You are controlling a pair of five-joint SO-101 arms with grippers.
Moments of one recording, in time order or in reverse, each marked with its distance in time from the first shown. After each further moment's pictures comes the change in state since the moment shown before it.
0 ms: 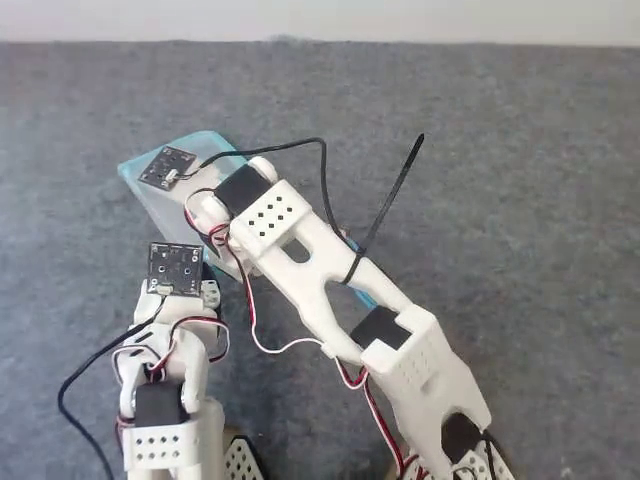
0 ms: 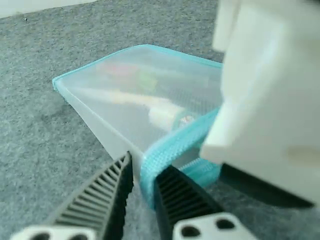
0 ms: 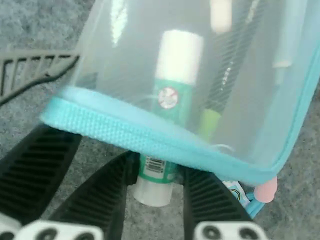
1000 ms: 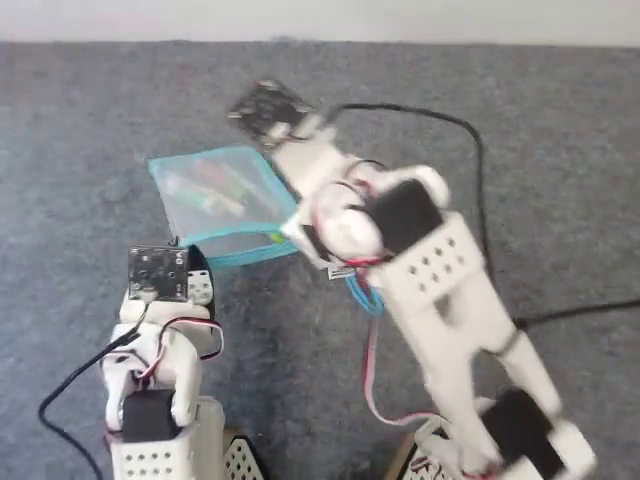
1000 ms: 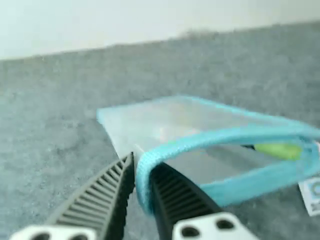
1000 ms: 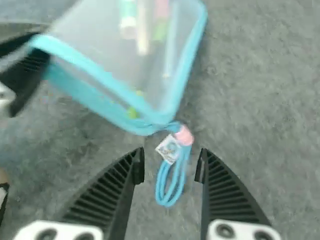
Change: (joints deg) left arm 0.0 0.0 -10.1 2.2 1.4; right arm 11.9 -53.2 37.9 -7.6 0.2
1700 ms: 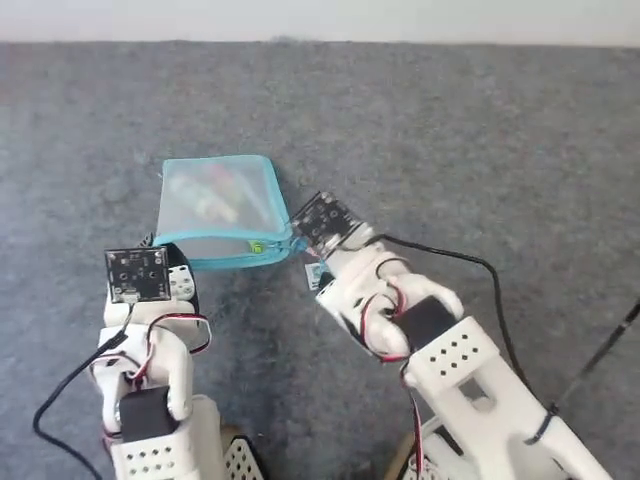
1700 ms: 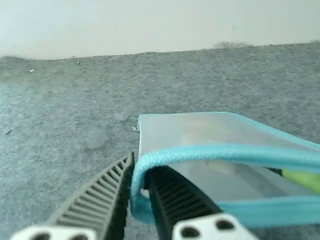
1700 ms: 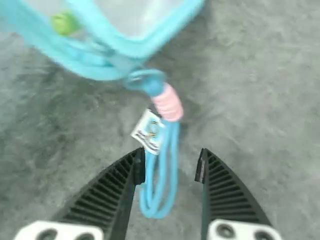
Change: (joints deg) left arm -6.5 0.1 2.2 -4.3 0.1; right arm -1.0 -27.9 61.8 -40.4 -0.1
